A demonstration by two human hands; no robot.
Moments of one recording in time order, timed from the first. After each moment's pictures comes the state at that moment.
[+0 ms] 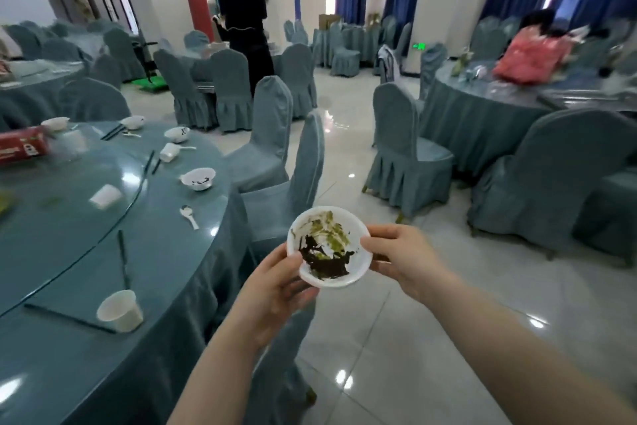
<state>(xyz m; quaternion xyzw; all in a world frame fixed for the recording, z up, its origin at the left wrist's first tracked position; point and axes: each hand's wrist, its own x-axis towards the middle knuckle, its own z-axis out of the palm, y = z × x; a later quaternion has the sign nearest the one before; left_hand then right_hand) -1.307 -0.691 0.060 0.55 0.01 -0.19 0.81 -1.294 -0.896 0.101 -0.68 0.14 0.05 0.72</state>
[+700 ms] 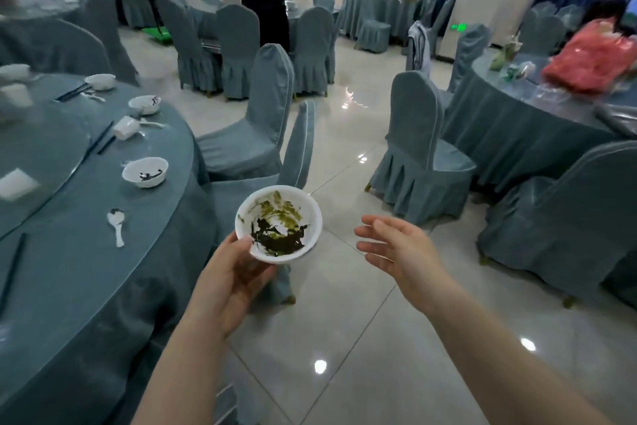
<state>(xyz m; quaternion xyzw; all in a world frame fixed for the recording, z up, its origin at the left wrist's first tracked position) -1.091 -0.781 0.029 0.45 0.17 -0.03 0.88 -1.063 -1.017 0.067 -0.69 0.11 0.06 0.72</state>
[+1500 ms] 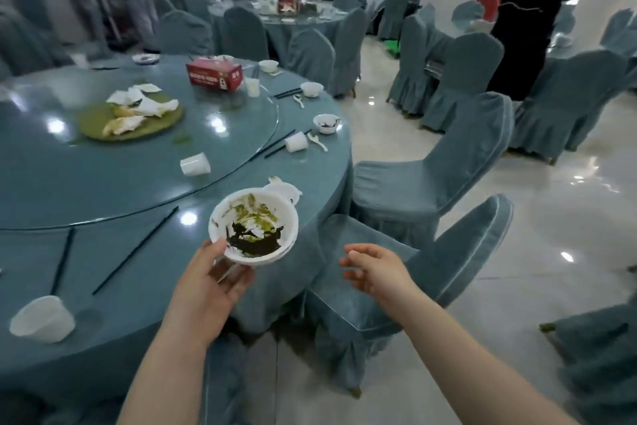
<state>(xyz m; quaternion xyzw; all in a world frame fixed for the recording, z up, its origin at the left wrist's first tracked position) -0.927 -0.682 0.041 0.30 0.38 0.33 0.81 -0.727 -0.826 0.020 -0.69 -0.11 0.40 0.59</state>
